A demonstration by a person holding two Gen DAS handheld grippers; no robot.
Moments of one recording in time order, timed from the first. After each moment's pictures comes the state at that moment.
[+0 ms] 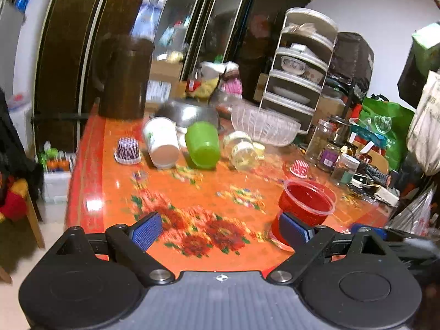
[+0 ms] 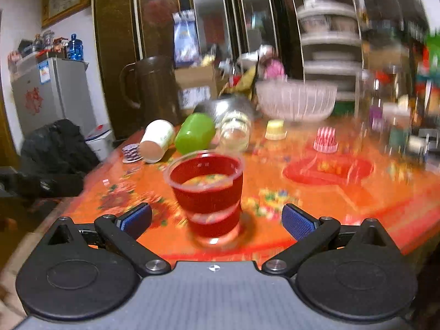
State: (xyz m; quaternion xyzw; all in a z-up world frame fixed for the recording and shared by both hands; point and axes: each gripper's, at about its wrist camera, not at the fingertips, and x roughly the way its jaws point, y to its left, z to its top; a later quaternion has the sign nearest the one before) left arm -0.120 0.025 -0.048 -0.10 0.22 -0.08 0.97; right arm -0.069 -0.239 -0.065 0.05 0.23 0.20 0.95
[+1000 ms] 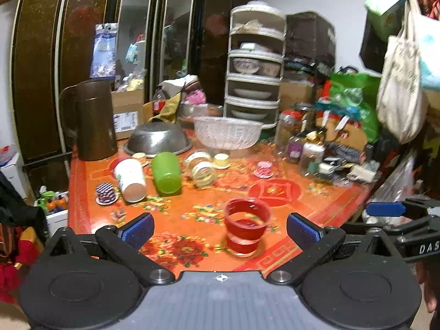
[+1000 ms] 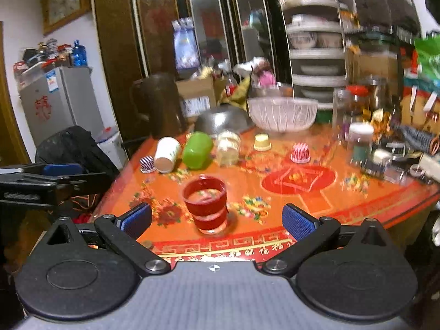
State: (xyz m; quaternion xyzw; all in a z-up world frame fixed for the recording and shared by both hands) left arm -0.149 -0.036 0.031 0.00 0.24 -0.11 0.97; right arm -0.118 -0.285 0.003 0.05 0.24 0.20 0.95
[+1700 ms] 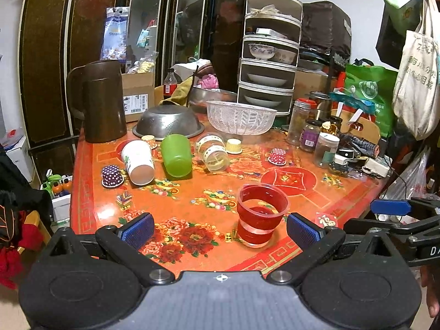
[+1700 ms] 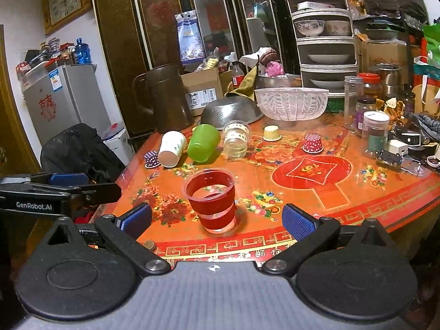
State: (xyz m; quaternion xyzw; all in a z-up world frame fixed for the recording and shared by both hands) left arm -0.138 -0.032 0.017 -0.01 0.26 -0.09 0.96; right arm -0.115 -0.279 -0.005 0.06 0.25 0.22 0.94
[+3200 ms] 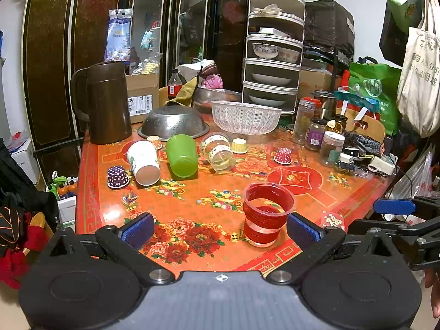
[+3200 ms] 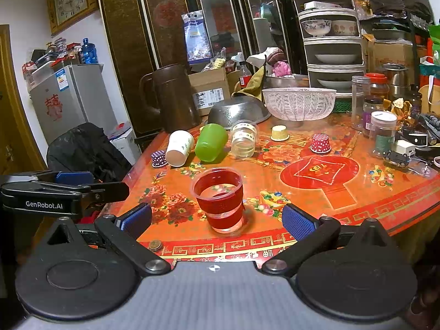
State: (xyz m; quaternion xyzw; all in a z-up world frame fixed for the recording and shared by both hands) left arm -0.137 -0.029 0.015 -0.01 0.26 -0.08 0.96; right arm -0.116 -0.278 -0.006 0.06 0.25 0.23 0.94
